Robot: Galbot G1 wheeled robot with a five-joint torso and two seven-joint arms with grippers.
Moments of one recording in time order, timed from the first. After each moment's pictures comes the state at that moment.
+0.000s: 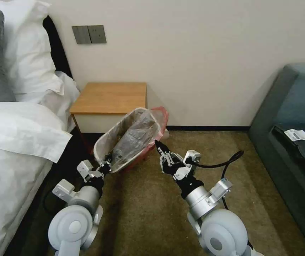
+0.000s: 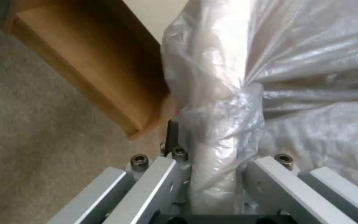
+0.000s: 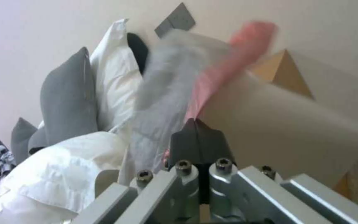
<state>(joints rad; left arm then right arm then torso) 1.47 -1.55 -0.58 -2.26 -1.04 0.45 -0.44 -1.37 1.27 0.09 2.25 0.68 -0.13 0.09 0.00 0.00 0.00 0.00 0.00</state>
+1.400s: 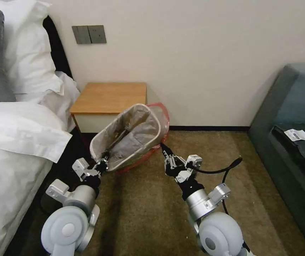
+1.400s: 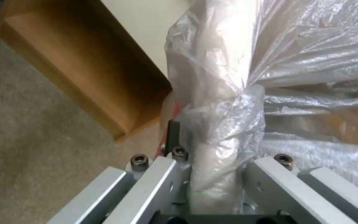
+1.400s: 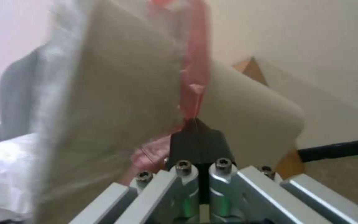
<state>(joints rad) 1.50 -1.55 -0.60 -2.33 -1.10 0.46 -0.45 -1.39 1.30 0.13 2.15 0.57 -0.04 0.07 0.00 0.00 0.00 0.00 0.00</state>
